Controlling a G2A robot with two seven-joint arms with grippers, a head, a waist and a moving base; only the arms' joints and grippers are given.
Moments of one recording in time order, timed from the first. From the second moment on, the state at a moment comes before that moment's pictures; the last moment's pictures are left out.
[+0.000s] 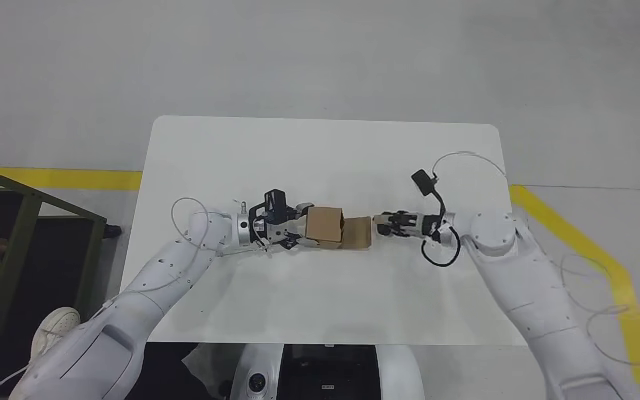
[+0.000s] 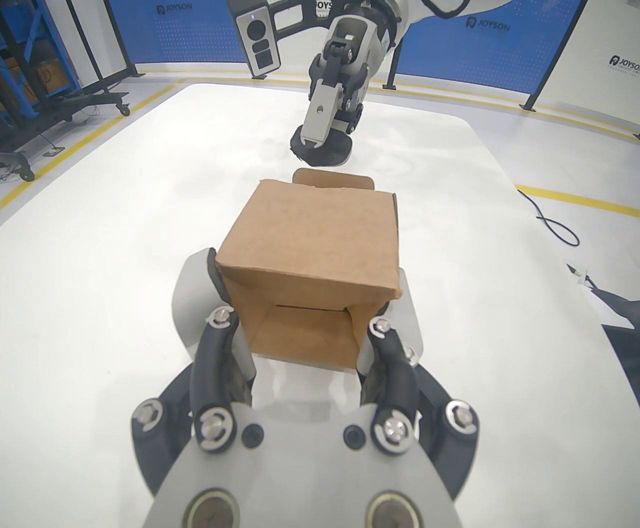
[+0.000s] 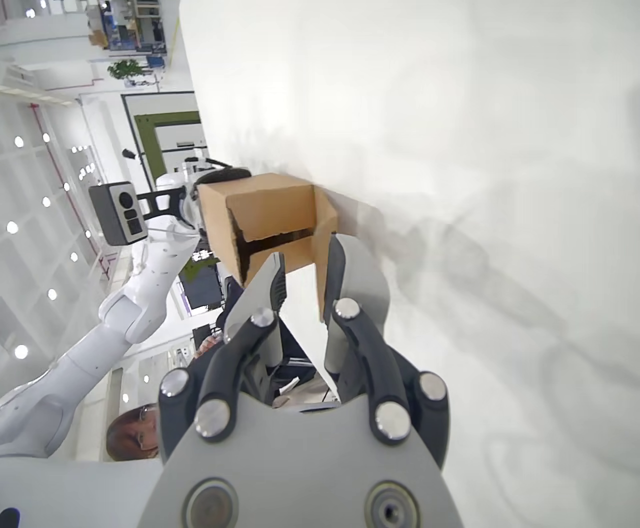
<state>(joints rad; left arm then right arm) 0.94 -1.07 -0.80 -0.99 1.63 -0.87 0.73 -1.06 -1.11 1.11 -1.26 0.05 -0.07 1.00</state>
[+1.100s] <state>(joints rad) 0.95 -1.06 -0.81 -1.01 1.63 -0.87 0.71 -0.95 -1.18 0.94 -1.03 0.19 -0.21 1.06</state>
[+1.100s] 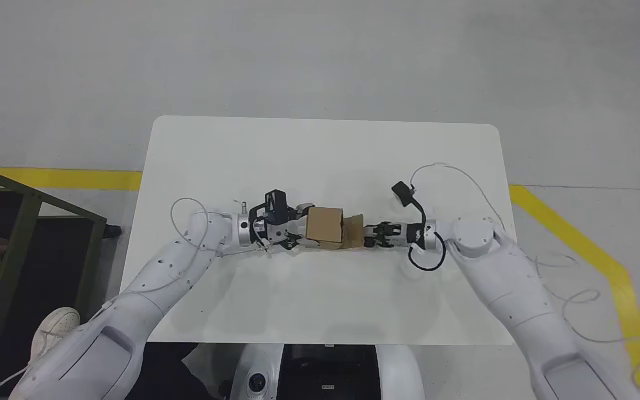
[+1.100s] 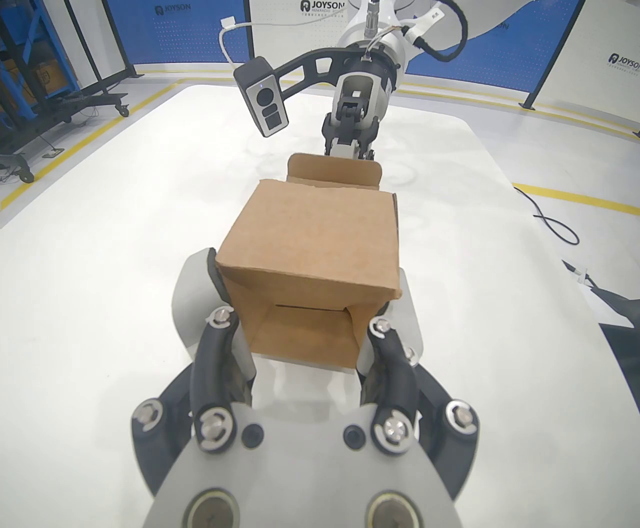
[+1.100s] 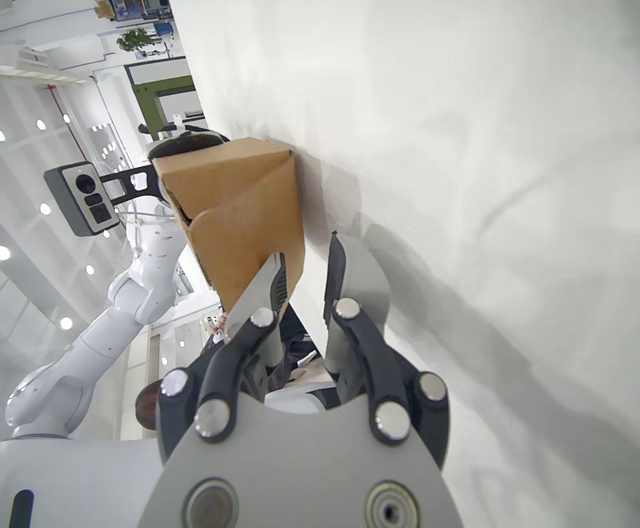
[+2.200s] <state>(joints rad) 0.95 -1.07 -0.81 -1.00 1.63 -0.87 0.72 -0.93 -1.20 0.91 -1.09 0.21 -0.23 1.07</state>
